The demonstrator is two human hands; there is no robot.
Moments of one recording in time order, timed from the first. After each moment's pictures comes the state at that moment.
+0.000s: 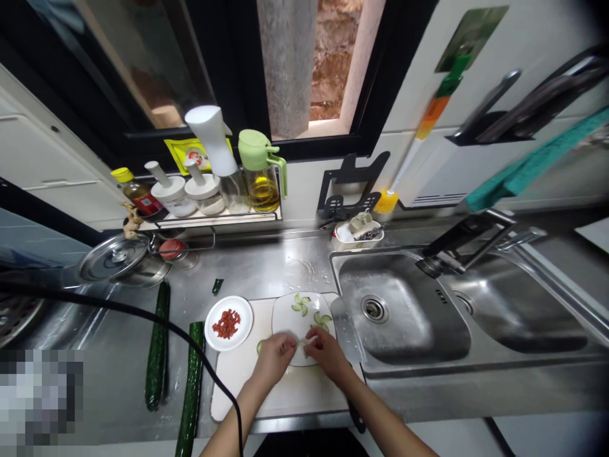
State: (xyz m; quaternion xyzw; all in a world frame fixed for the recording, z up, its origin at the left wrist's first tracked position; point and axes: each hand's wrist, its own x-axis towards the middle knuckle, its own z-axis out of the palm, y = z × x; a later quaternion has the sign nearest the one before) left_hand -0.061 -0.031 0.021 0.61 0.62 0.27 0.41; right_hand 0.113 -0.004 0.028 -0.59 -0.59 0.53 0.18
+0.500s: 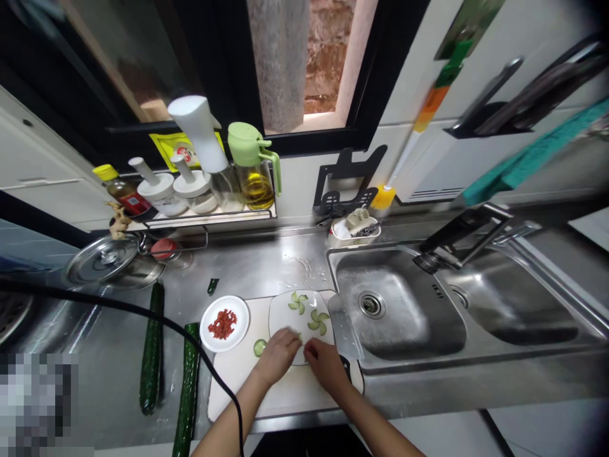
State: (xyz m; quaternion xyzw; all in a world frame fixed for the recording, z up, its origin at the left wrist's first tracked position) left_hand -0.052 -0.020 -0.001 0.86 0.45 0.20 0.14; right_hand 0.113 -0.023 0.028 -0.62 -0.67 0.39 0.10
